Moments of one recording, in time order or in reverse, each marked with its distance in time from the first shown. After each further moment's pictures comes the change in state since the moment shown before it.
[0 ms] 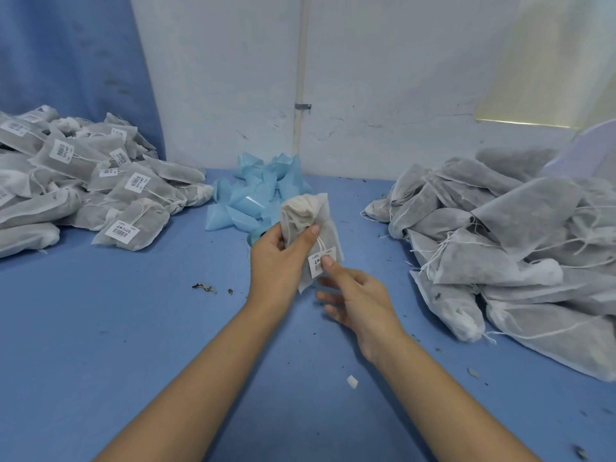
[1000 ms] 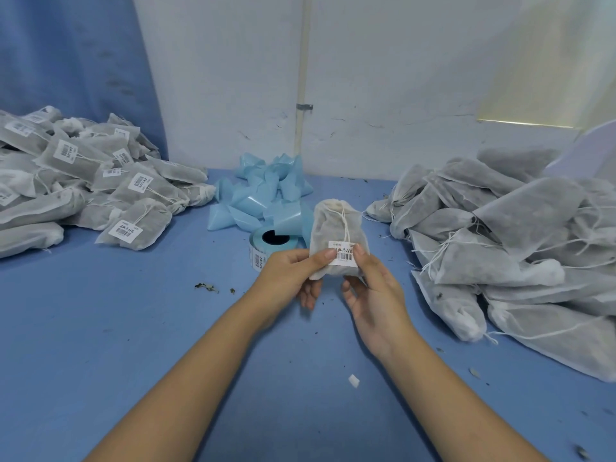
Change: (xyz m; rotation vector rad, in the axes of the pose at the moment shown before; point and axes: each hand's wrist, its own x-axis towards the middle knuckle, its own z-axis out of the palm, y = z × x) left_hand -0.002 -0.005 -0.015 0.142 -0.430 -0.278; right_hand 0.011 0.002 -0.013 0.348 -0.025 -0.101
